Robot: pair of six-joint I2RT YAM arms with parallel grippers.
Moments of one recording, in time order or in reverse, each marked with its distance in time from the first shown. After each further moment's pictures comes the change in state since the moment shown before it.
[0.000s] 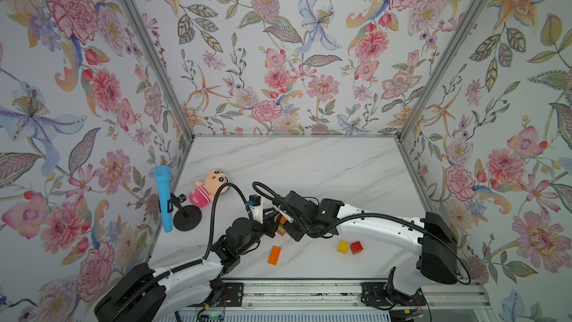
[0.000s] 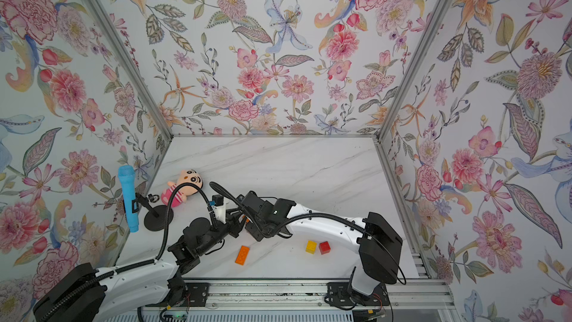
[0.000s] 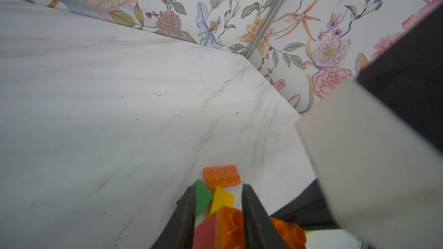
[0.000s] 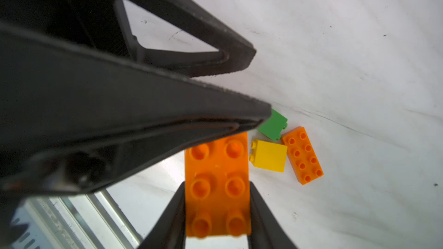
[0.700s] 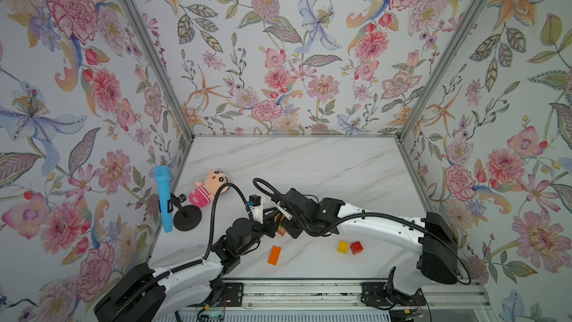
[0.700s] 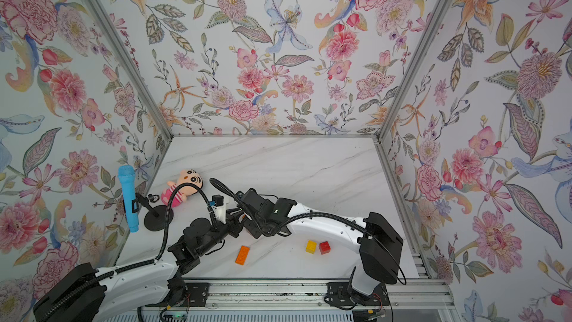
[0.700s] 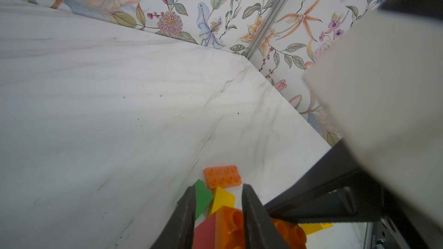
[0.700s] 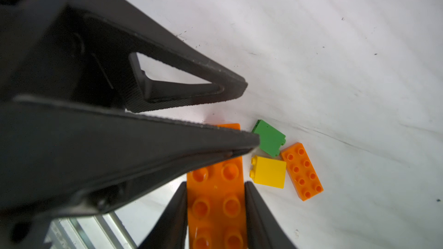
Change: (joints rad) left arm -0.006 -0.002 0.000 0.000 -0.015 0.000; right arm -0.016 -0.003 0.000 0.048 -0.014 -0.002
